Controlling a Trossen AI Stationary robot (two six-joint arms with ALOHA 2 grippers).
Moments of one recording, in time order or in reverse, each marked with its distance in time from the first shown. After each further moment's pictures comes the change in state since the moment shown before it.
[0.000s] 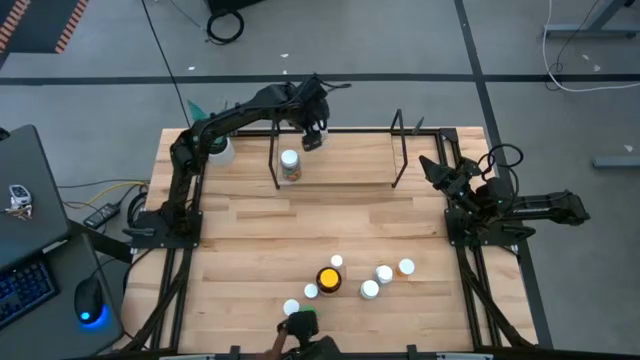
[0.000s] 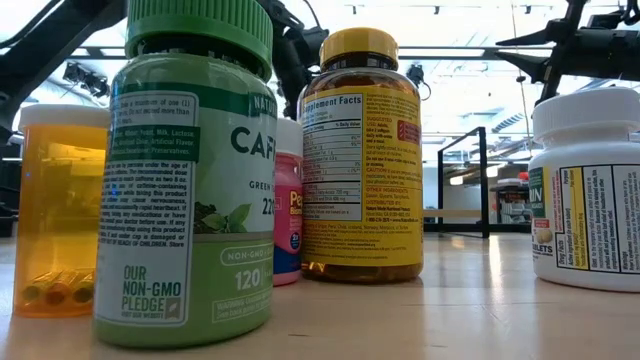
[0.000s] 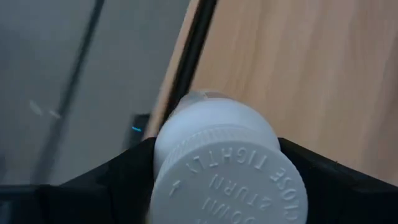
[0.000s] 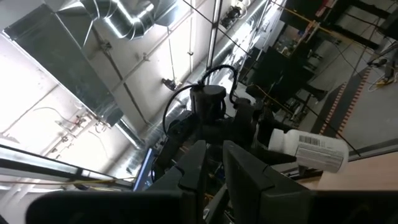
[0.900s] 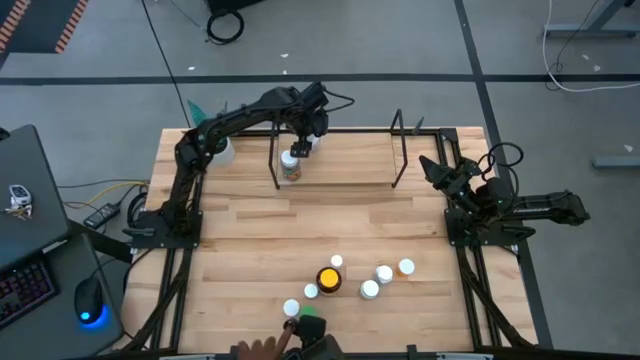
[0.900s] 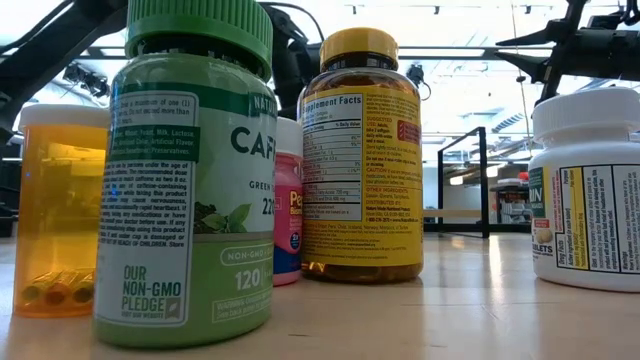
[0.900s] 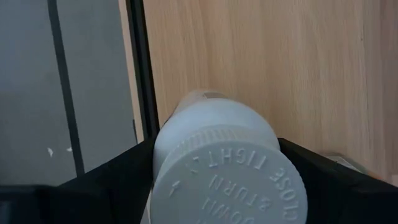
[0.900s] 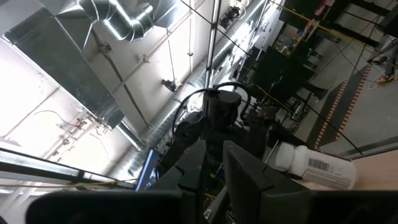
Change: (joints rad) left arm -0.002 0.048 0.000 -0.100 0.048 0.334; right arm 0.000 0.000 0.000 0.001 0.003 0.009
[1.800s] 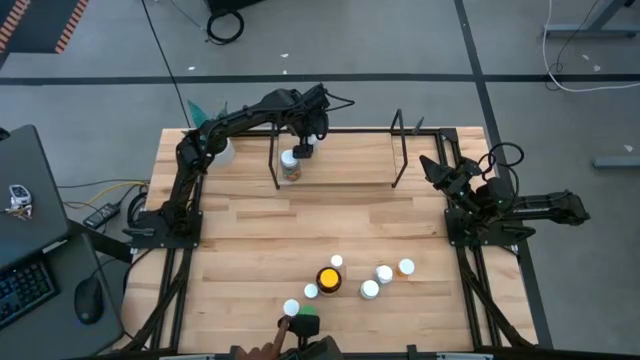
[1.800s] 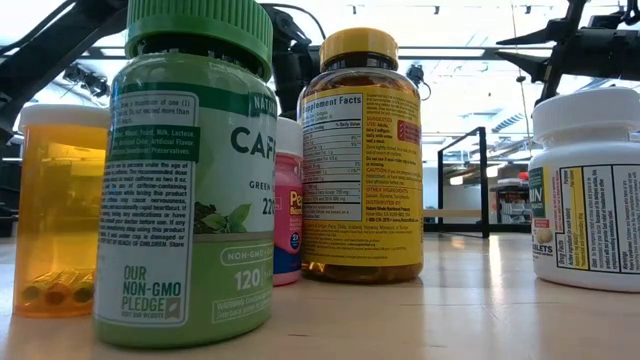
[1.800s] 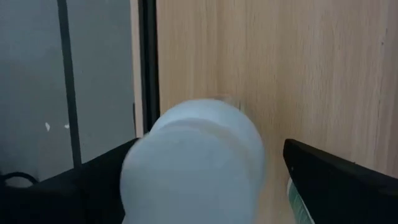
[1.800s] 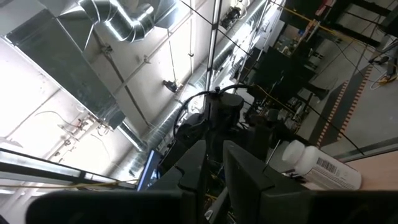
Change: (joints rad) left arm -0.008 -0.001 -0.001 -0.011 -0.060 -0.113; right arm 0.000 0.000 0.000 0.005 0.000 0.000
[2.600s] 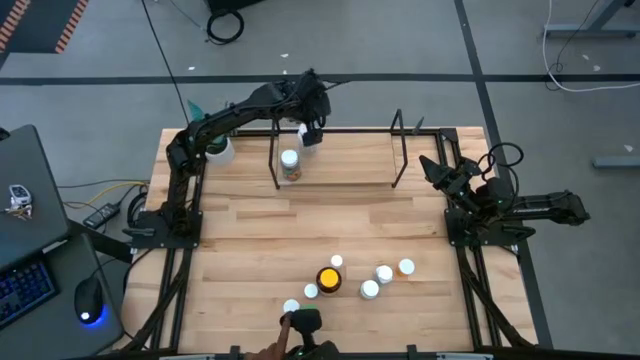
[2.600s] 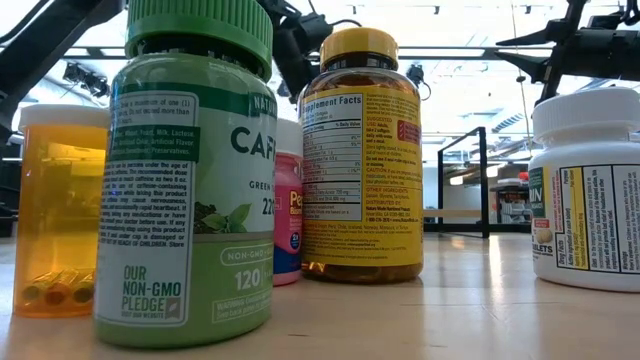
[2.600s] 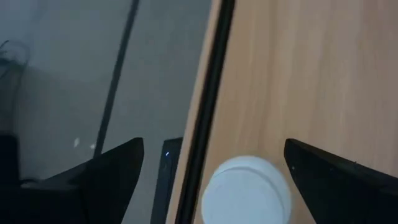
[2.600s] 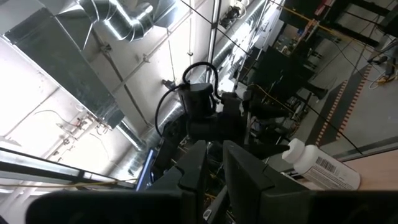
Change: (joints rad) left arm -0.002 -0.082 0.000 0.198 -0.047 -0.157; right arm 0.000 0.000 0.000 -0.005 0.000 -0.001
